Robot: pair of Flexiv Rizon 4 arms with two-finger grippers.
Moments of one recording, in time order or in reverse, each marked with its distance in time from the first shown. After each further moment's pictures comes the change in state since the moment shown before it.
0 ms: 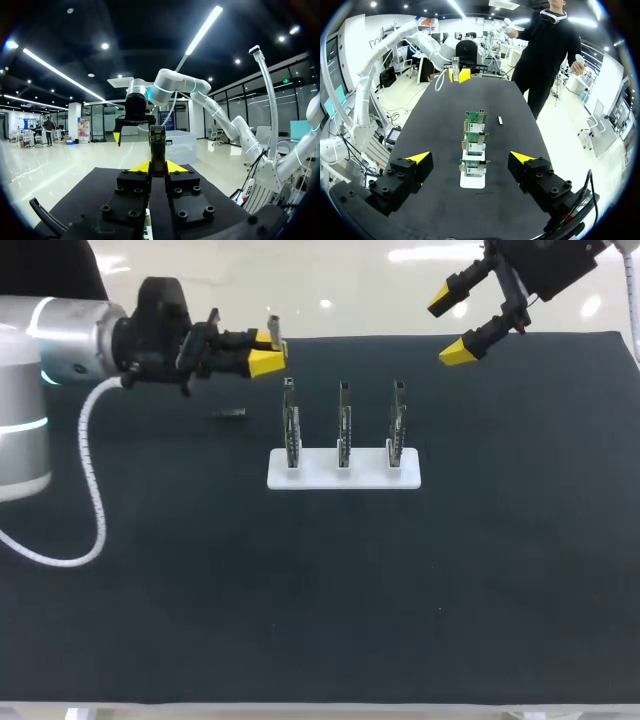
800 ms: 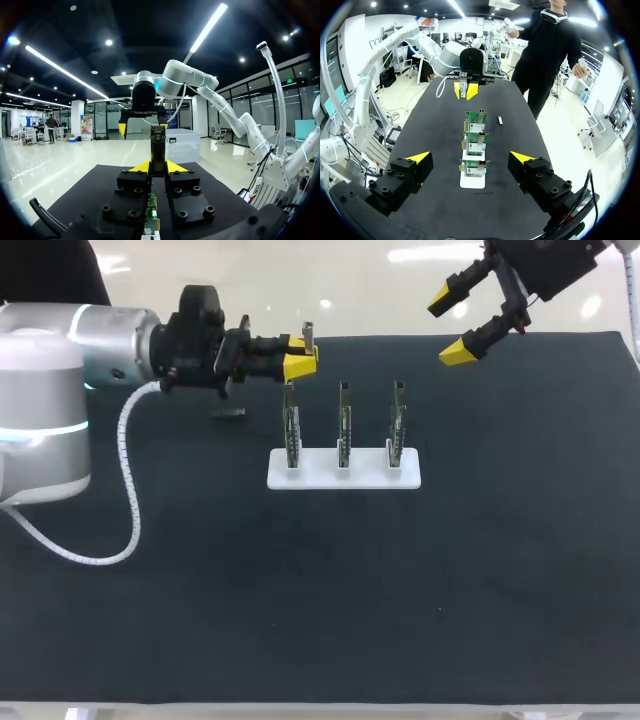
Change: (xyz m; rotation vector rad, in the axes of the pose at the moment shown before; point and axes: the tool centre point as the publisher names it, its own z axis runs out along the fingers) left arm 0.020 0.020 0.028 -0.022 0.015 -0.006; right arm 0.000 0.000 0.000 0.000 0.000 0.000
